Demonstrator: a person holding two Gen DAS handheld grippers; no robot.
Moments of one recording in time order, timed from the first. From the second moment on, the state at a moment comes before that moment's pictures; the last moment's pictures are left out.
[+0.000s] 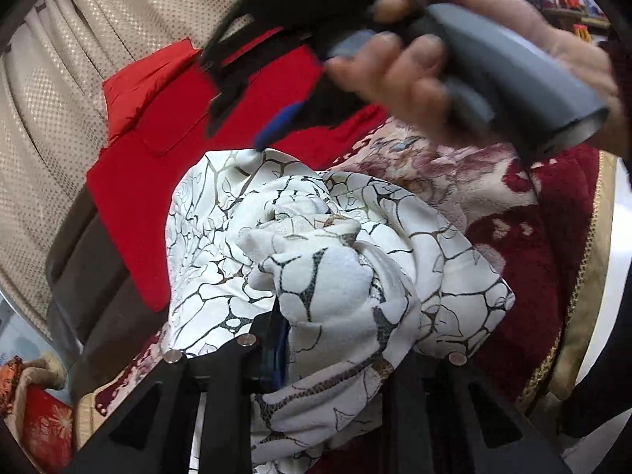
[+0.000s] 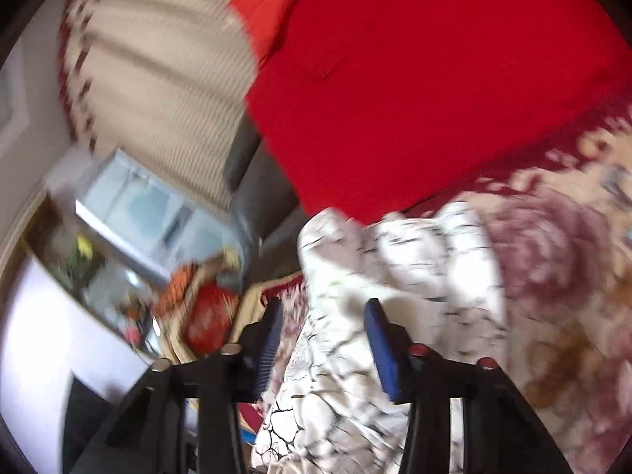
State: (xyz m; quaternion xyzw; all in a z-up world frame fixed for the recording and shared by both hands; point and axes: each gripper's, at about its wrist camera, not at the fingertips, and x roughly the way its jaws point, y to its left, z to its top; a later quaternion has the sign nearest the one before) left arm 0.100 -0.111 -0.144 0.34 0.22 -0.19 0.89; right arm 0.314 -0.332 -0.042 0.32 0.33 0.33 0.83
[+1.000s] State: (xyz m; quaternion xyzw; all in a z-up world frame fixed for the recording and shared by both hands) left arm 0.079 0.013 -0.054 0.12 0.21 -0.38 0.89; right arm 0.370 -0.308 -0.103 0.20 0.44 0.17 0.86
